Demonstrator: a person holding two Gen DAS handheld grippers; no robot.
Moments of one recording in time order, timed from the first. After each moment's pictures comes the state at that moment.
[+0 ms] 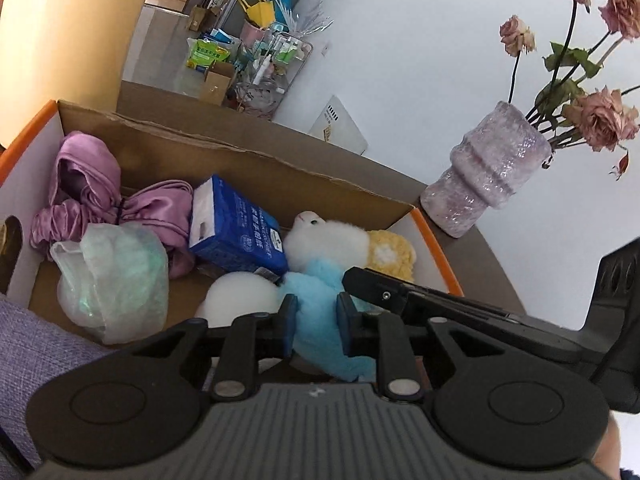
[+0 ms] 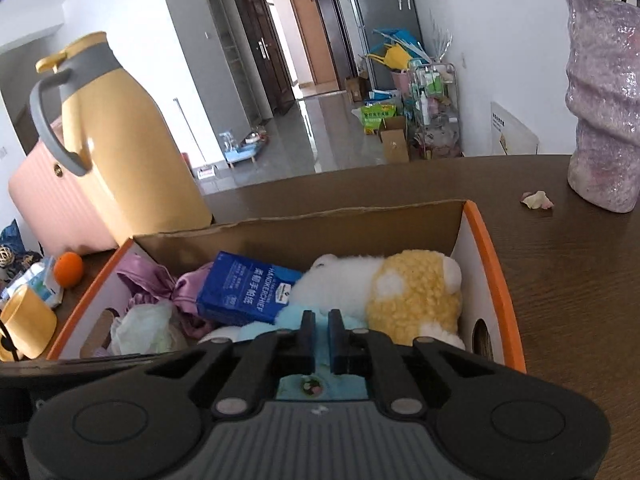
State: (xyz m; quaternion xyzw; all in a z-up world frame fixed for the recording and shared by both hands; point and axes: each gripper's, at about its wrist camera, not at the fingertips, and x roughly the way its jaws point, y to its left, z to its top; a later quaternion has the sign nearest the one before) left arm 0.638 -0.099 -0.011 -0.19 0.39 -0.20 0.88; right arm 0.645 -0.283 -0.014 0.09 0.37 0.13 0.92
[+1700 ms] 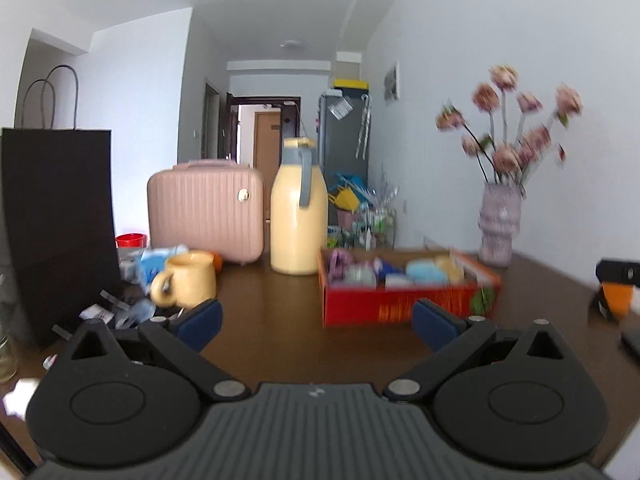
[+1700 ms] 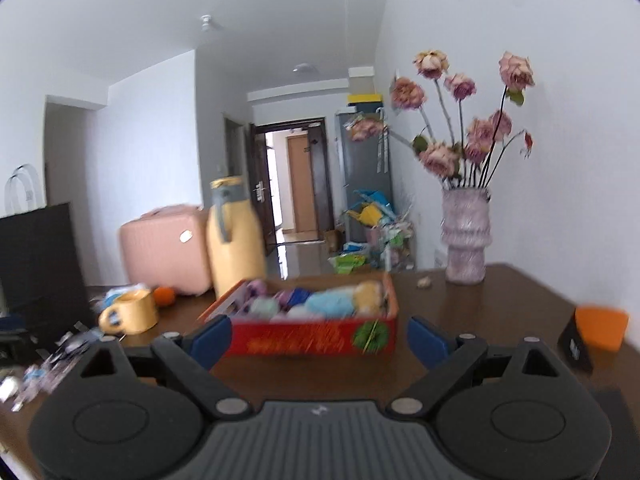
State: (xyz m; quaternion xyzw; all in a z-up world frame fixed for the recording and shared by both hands) left arm 0.156 0.018 0.062 0.00 0.12 -0.01 0.99; right arm 0.176 -0.292 0.069 0.05 0.12 0.08 0.99
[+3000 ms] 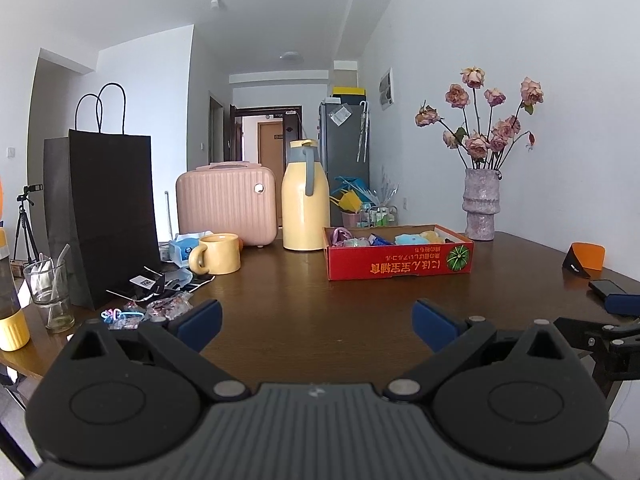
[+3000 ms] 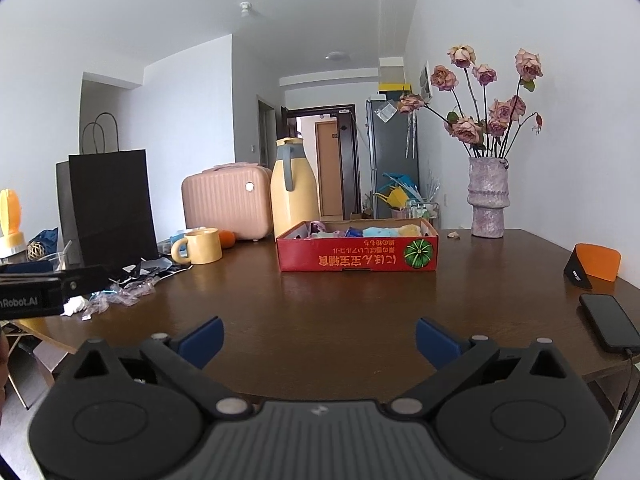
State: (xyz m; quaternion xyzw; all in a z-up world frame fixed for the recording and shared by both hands) left arm 0.014 0.010 0.034 0.02 0.10 0.00 0.99; right arm 0.024 -0.234 0.006 0.03 0.14 0.11 0.98
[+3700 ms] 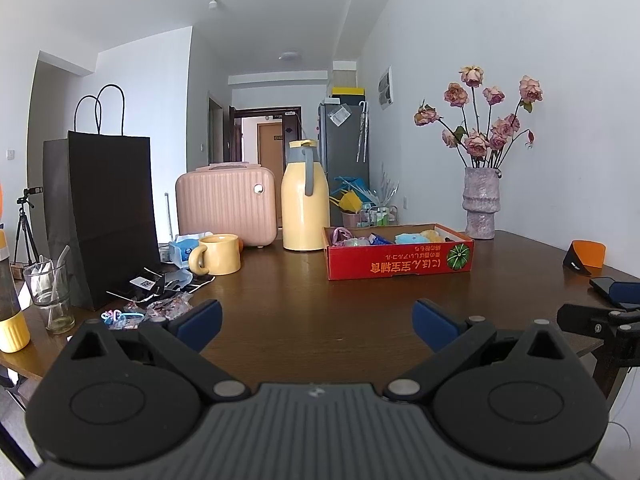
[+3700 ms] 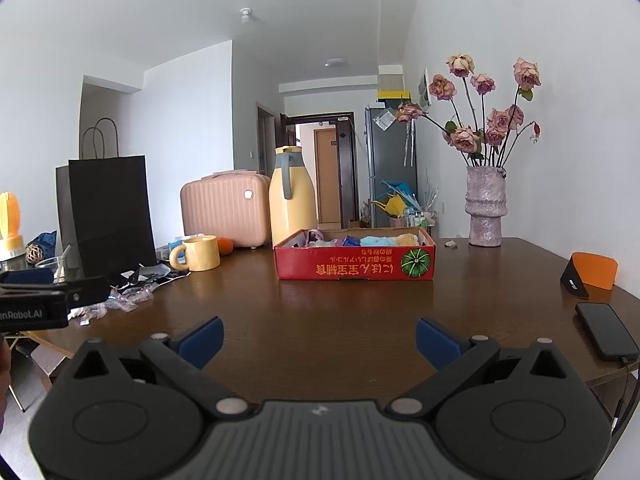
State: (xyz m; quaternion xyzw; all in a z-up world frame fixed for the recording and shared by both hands) left arm 0.015 0.009 0.032 0.02 0.10 0.00 0.99; right arm 0.021 -0.234 0.010 0.03 0.13 0.11 0.99
